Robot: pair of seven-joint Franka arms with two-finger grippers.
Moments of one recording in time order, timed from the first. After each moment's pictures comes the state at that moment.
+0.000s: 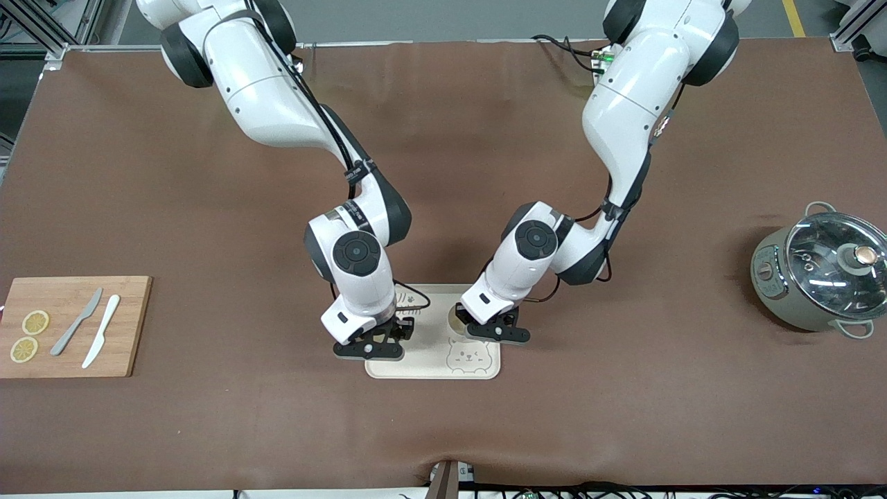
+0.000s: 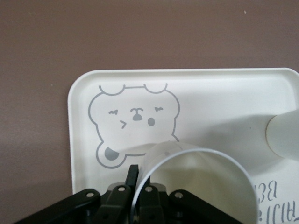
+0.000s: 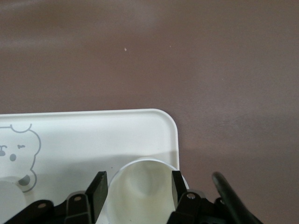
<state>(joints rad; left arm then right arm) -0.47 0.94 -0.16 -1.33 0.07 2.62 -0.51 0.58 0.96 -0.09 -1.06 -0.08 2.18 0.62</state>
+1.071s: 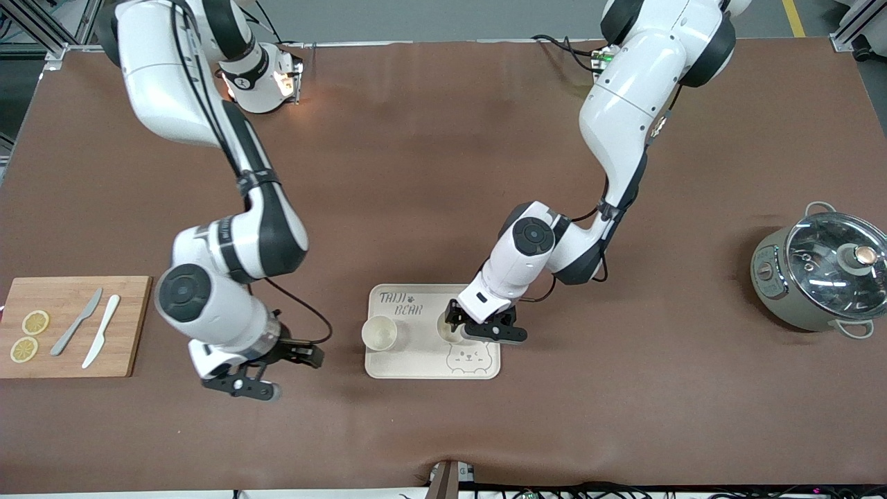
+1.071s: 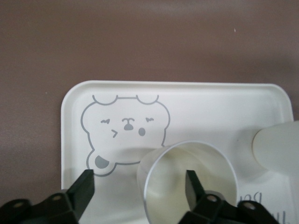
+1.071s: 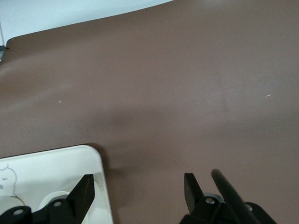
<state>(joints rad) -0.47 0.93 -0.16 -1.32 0.06 2.64 -0.58 0.32 0.82 -0.10 -1.04 0.12 1.99 0.39</state>
